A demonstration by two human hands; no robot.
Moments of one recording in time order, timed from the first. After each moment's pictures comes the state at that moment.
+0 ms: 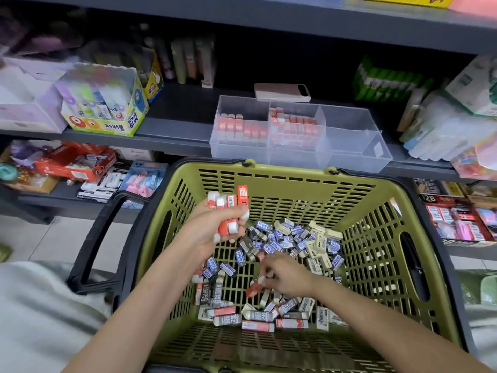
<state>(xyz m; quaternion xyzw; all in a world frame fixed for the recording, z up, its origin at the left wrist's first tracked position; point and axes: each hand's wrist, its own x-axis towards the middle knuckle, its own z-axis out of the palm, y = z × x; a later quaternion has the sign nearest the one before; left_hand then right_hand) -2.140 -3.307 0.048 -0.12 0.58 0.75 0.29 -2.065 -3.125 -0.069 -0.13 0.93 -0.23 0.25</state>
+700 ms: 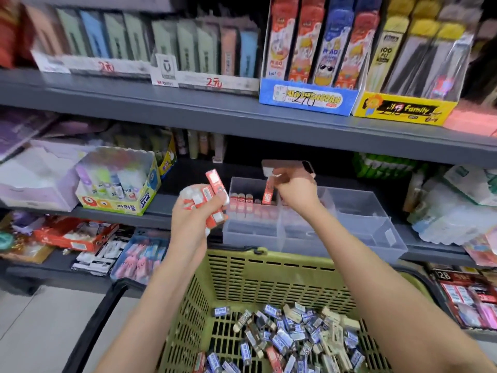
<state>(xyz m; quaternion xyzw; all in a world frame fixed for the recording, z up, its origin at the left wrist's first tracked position) -2.259 -3.312 0.100 -0.02 0.52 0.85 0.00 -2.304 -3.112 0.113 0.15 0.93 -0.31 -0.12</state>
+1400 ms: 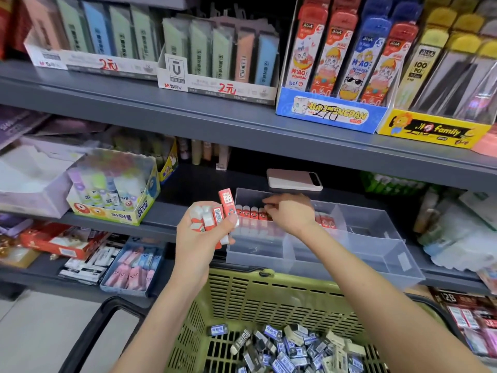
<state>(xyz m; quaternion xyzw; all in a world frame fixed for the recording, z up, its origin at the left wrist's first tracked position) -2.269 -3.313 0.077 0.01 0.56 0.83 -0.01 -2.319 -3.127 0.097 0.06 1.00 -0.02 -0.01</state>
